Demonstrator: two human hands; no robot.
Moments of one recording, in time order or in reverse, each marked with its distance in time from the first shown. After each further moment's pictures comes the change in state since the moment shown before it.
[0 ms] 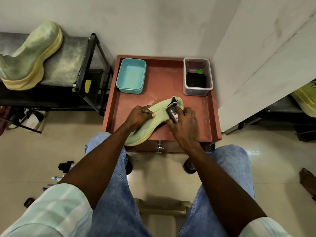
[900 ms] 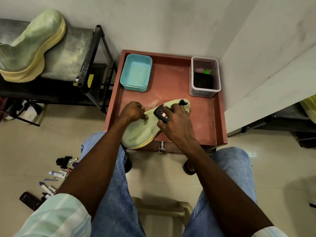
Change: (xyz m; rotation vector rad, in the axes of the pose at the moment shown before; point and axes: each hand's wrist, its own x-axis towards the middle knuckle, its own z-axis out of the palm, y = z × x) left_hand 0.008 0.006 -0.037 0.197 0.021 -0.264; right_hand 0.007 -0.044 -0.004 -0.027 0.038 -0.277
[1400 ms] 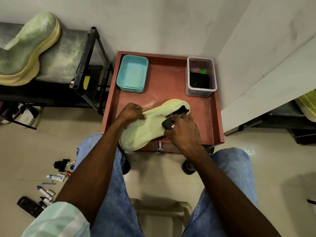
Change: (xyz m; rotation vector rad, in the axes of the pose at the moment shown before) left_hand -0.009 0.009 0.001 -0.086 -0.060 0.016; right_hand -0.020 0.007 -0.034 -0.024 -0.297 0.255
